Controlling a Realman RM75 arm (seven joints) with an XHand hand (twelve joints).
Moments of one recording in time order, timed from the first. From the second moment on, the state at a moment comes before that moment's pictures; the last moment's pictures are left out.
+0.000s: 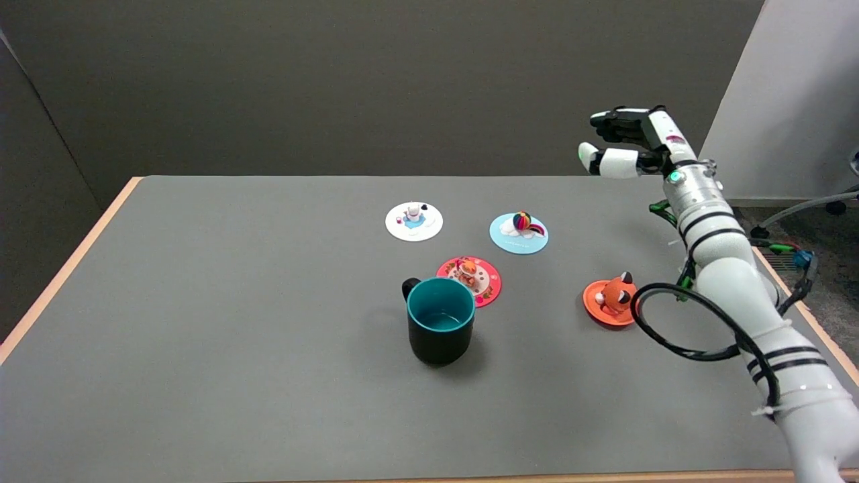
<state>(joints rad) 0.15 -1.14 1.86 -1.38 -2.13 0.07 0.18</state>
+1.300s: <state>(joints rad) 0.45 -0.95 1.45 -1.09 -2.18 -0.04 0.00</state>
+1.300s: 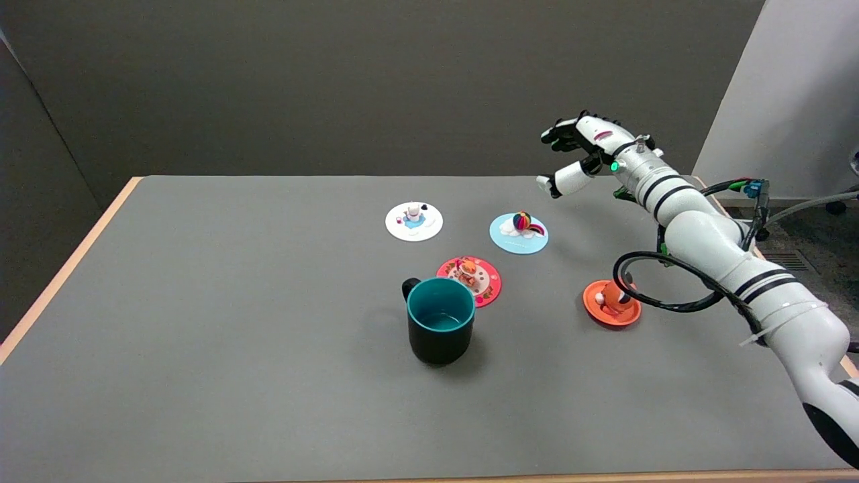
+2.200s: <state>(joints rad) 0.32 -0.93 1.44 -1.22 -2.22 -0.13 -0.01</state>
